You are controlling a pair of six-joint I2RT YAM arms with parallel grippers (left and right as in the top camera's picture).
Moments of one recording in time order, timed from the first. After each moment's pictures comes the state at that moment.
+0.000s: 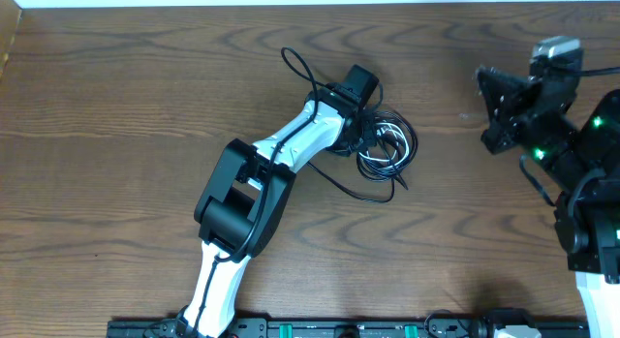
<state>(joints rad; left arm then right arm) -0.58 2.22 1.61 -0.66 0.20 -0.62 0.04 1.01 1.19 -0.50 -0.43 0.10</state>
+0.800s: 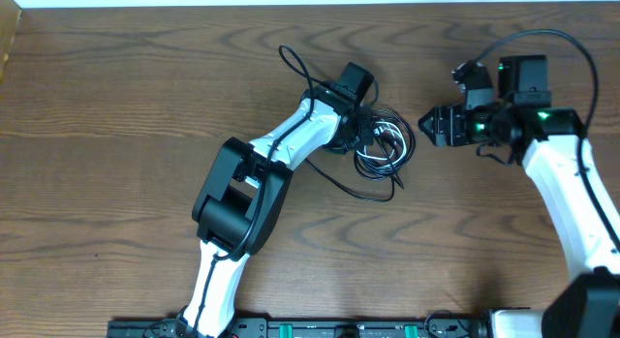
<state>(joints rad) -0.56 2.22 1.61 -0.66 0.22 -0.56 0.05 1.55 1.20 -0.70 -0.43 -0.04</state>
